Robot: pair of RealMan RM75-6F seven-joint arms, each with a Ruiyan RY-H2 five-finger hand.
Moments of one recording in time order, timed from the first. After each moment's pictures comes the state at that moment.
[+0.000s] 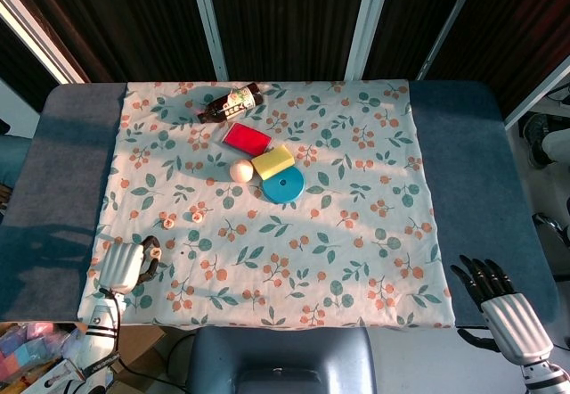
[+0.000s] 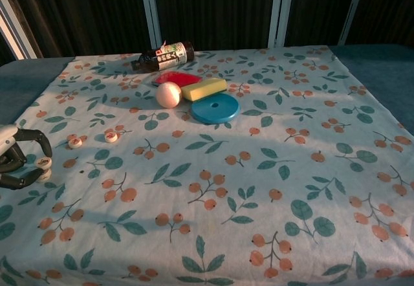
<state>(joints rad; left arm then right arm) -0.34 -1.67 -0.09 -1.18 1.36 1.29 0.18 0.02 -1.05 -0.12 -1.60 -1.78 1.51 -0.03</state>
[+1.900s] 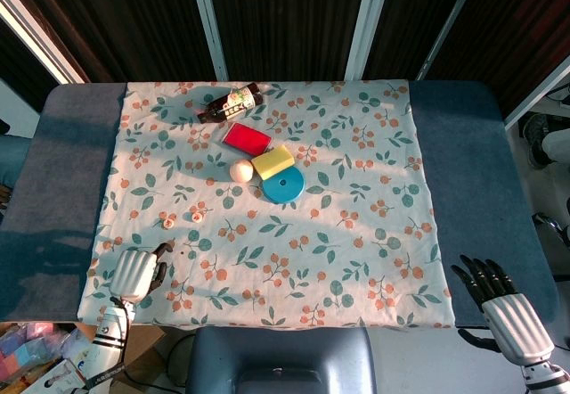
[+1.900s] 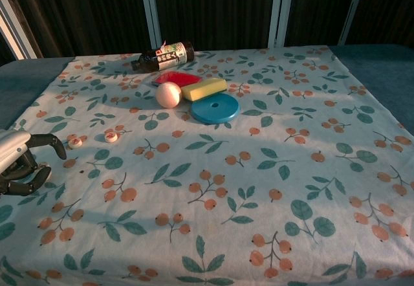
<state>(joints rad) -0.32 -1.66 -0.06 -1.27 1.43 1.32 0.29 0.02 -1.05 -0.12 -1.60 -1.78 1.51 -0.02</state>
